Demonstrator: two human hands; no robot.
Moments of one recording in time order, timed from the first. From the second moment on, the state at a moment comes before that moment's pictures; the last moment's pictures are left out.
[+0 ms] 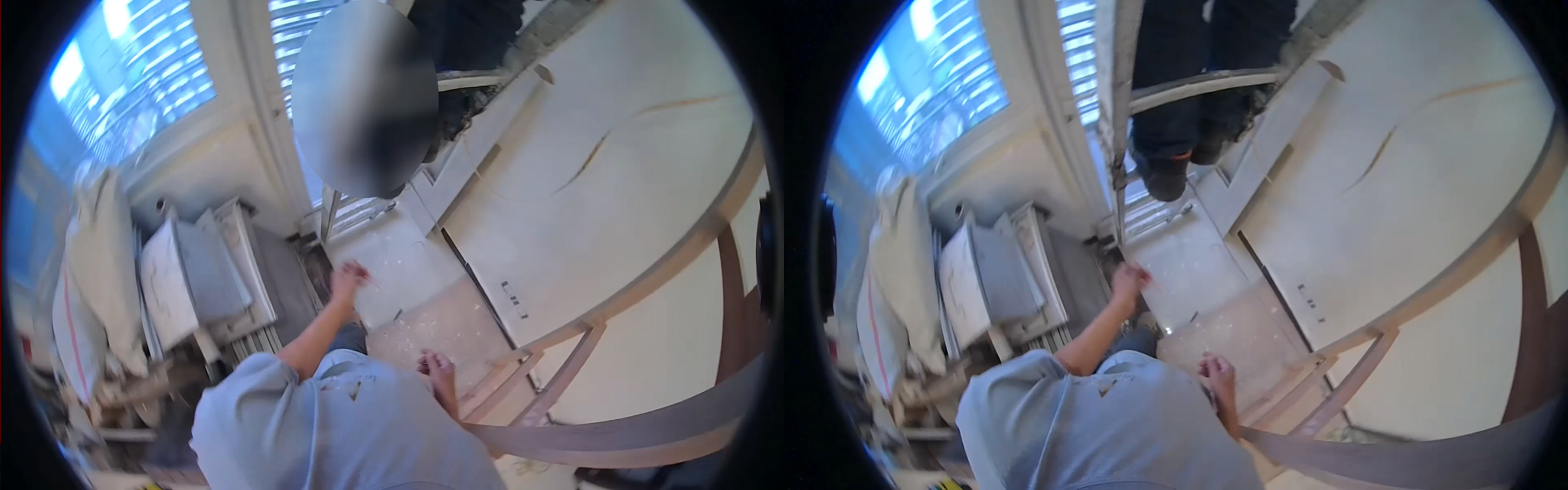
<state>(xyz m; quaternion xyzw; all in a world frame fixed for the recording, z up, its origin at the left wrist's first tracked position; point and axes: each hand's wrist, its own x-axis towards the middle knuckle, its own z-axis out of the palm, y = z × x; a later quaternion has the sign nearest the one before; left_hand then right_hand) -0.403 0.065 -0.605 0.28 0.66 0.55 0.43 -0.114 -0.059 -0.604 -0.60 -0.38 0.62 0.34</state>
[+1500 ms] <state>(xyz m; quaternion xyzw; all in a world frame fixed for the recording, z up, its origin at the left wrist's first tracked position) -0.673 0.231 -0.829 0.34 0.80 0.47 -0.13 -0.094 0.533 -1.253 -0.56 -0.78 0.29 0.07</state>
